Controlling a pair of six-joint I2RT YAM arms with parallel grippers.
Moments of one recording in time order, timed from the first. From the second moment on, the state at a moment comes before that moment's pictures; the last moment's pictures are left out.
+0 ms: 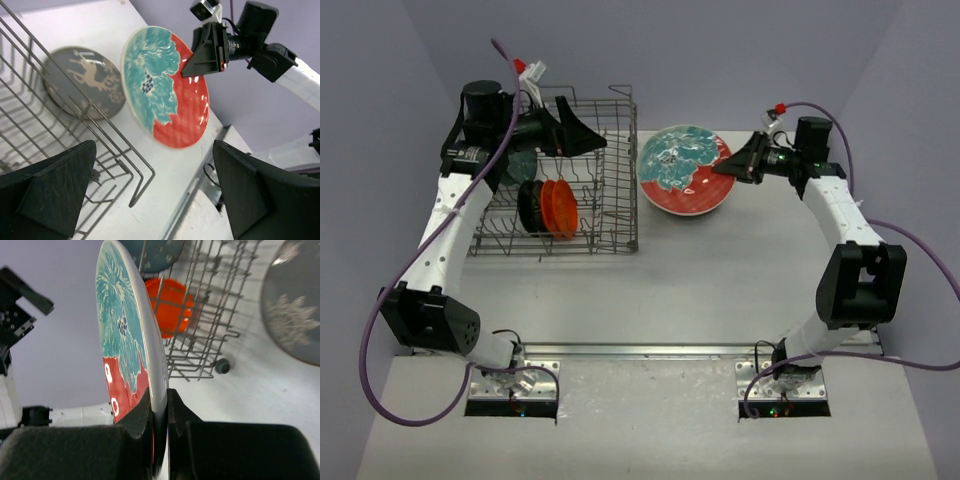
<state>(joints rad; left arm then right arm) -0.08 1.46 1.58 -0.42 0.89 -0.42 -0.03 1.64 1.32 -0.22 -1.04 0.65</state>
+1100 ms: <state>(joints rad) -0.03 1.46 1.67 -0.47 0.68 -0.31 -0.08 2.13 1.58 -0.27 -0.84 0.54</state>
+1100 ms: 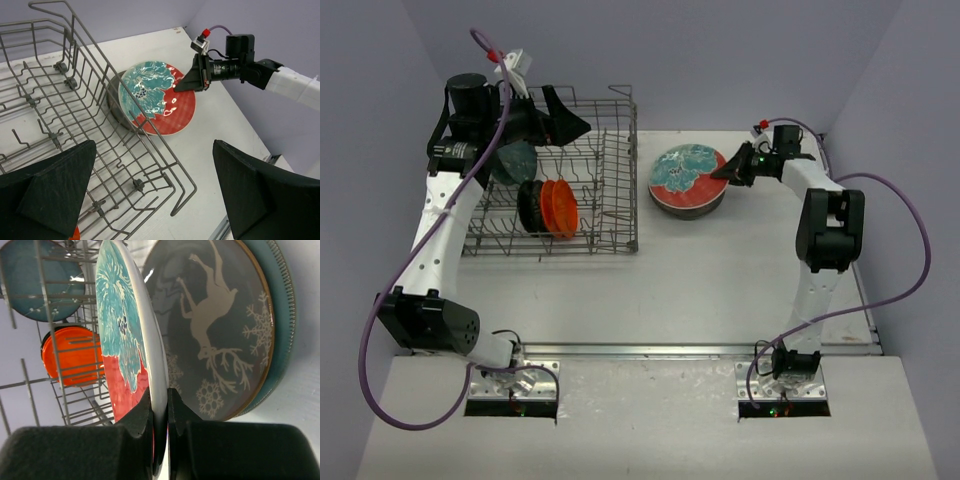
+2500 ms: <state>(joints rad) -0.03 1.46 1.64 -0.55 0.24 -0.31 0.13 2.25 1.89 -0.64 -0.16 0.18</state>
